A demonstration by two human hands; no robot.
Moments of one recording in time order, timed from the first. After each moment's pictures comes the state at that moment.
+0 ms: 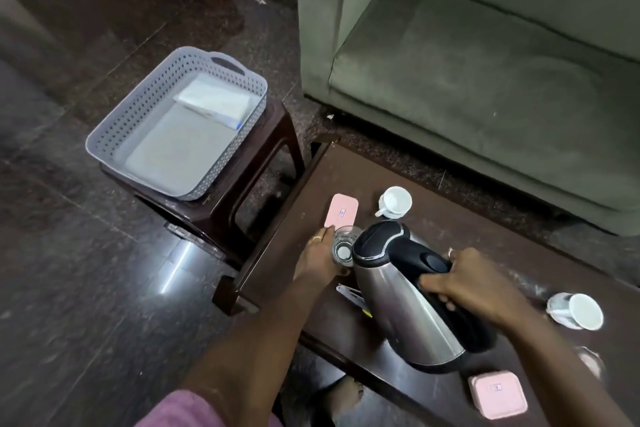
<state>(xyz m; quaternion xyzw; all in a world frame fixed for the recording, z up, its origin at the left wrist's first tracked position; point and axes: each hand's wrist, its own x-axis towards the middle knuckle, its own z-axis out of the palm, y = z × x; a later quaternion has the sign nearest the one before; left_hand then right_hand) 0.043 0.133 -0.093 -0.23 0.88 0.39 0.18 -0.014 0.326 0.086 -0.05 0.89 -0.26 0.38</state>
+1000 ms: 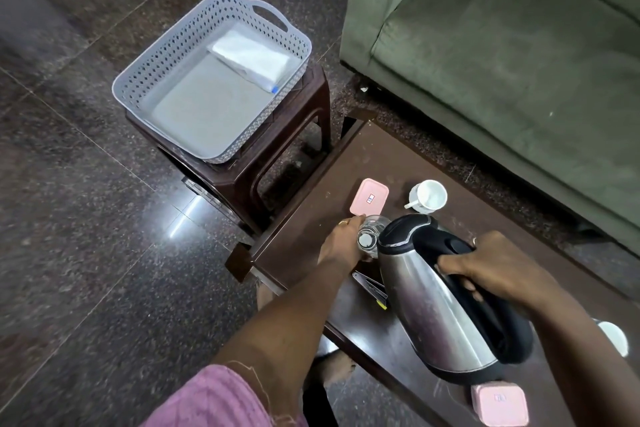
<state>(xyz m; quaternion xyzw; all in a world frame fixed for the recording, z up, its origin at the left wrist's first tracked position) 0.037 0.130 -0.101 -0.29 0.83 0.44 0.20 -0.042 0.276 0.092 -0.02 0.88 -0.19 0.44</state>
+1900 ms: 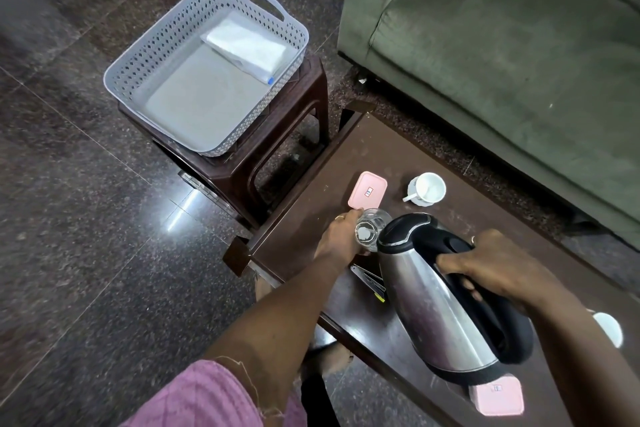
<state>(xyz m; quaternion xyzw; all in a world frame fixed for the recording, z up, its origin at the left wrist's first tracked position) 0.040 0.128 -0.100 -0.29 0.80 0.48 0.19 -0.038 0.278 0.091 -0.01 0.88 -0.18 0.43</state>
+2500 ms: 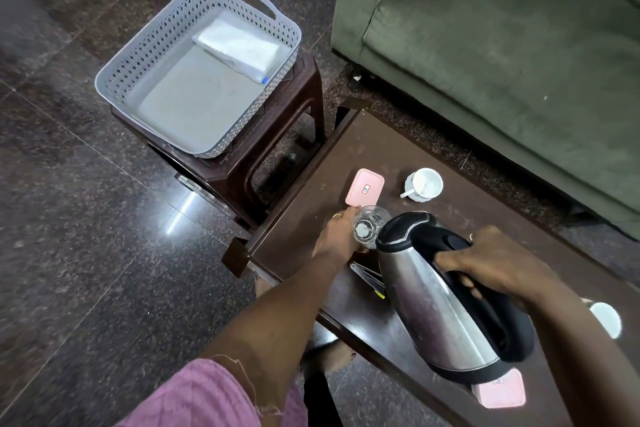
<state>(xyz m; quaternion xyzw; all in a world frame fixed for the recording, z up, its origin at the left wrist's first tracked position) 0.039 0.128 -0.097 -0.29 0.81 0.47 0.20 -0.036 0.281 0.087 -0.01 0.88 -0.18 0.44</state>
